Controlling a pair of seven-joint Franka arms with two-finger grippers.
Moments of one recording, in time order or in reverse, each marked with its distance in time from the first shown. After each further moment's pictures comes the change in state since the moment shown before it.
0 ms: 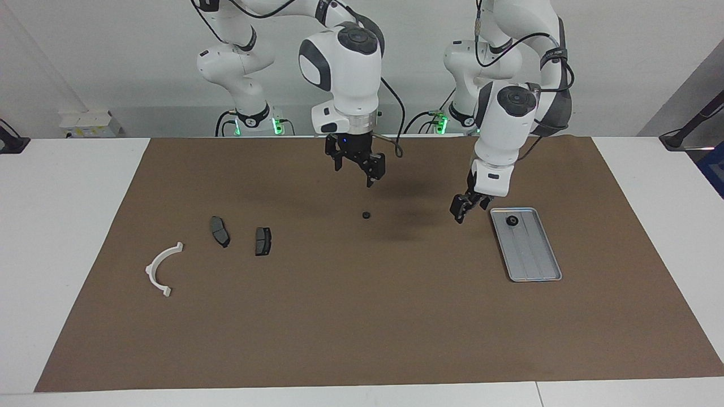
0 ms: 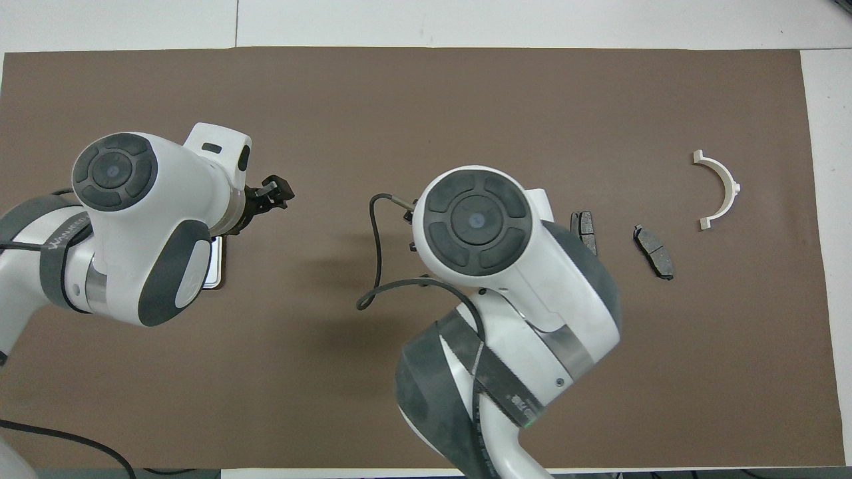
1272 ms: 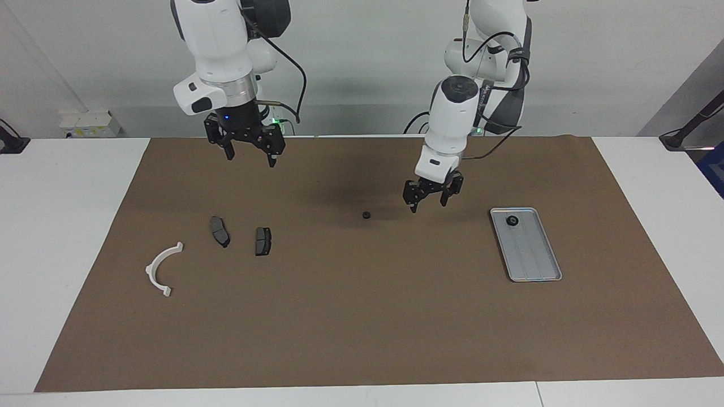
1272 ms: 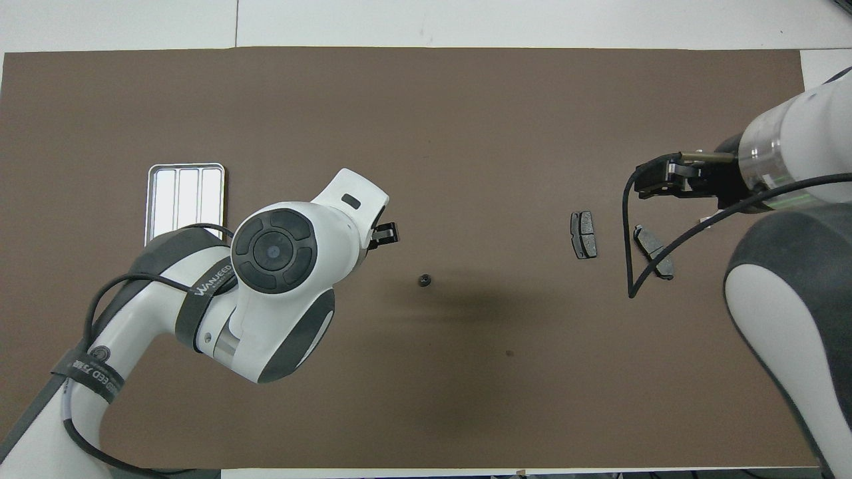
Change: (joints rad) left arm -0.282 0.000 -0.005 -0.016 0.000 0.113 0.053; right arm -0.443 -0.162 -0.008 0.000 0.061 -0.156 -0.920
